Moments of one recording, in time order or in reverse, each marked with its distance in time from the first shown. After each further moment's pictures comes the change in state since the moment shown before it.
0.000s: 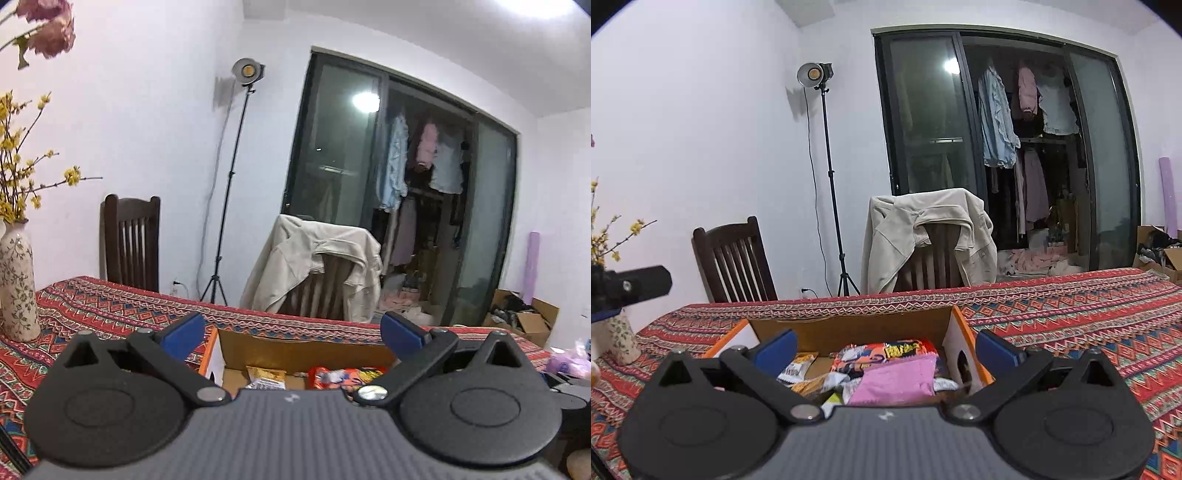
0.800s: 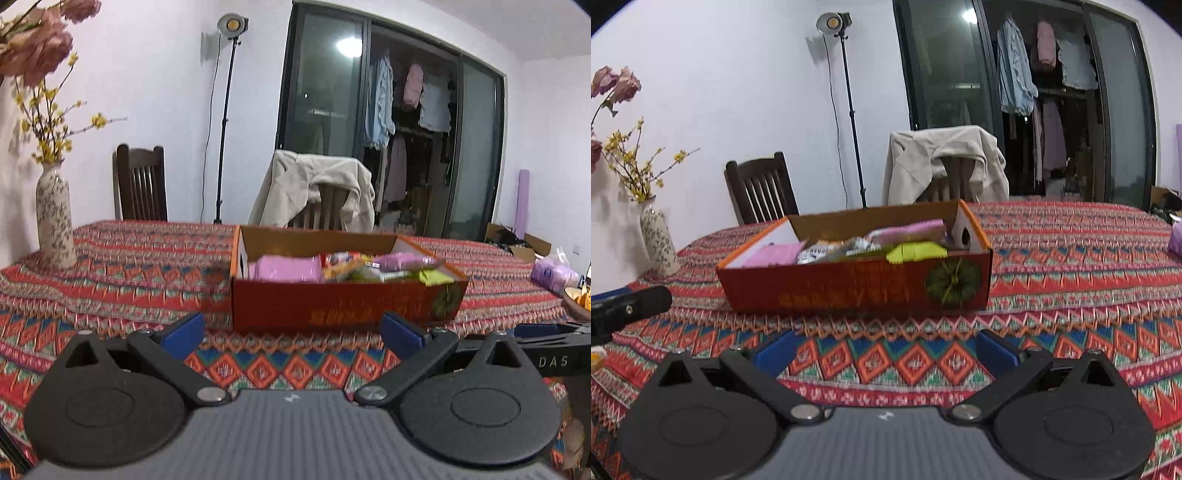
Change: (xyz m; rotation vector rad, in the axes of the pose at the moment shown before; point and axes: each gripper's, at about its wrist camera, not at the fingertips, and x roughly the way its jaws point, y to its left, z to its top) left arm -0.090 0.028 -0.083 0.073 0.193 -0.006; right arm -0.086 0.002 -0.082 -0.014 0.214 0.057
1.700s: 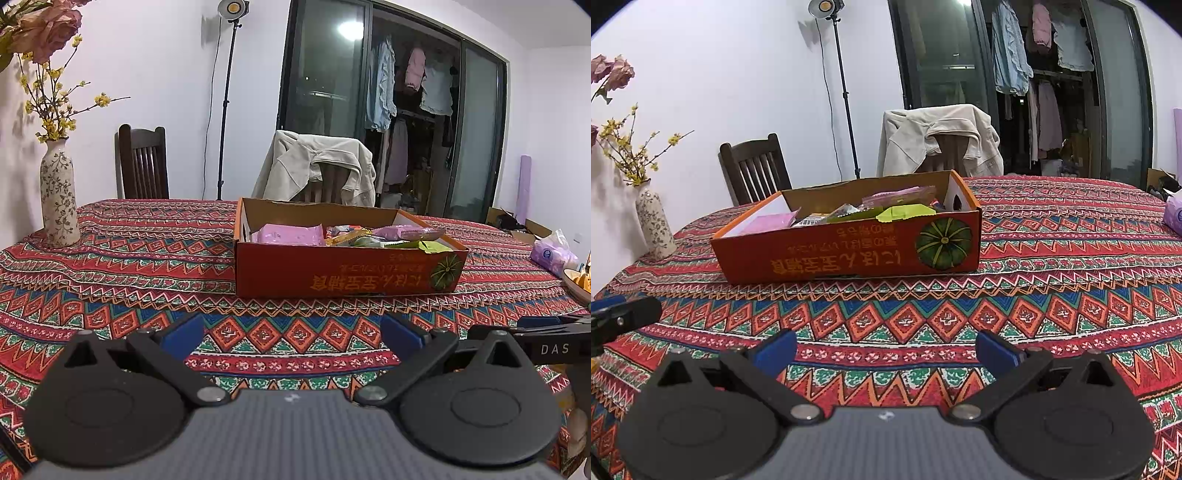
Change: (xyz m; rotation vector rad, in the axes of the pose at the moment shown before) left arm -0.007 0.002 -0.016 0.004 0.052 0.003; right arm -0.005 -0.003 -0.018 0.012 0.049 -0.011
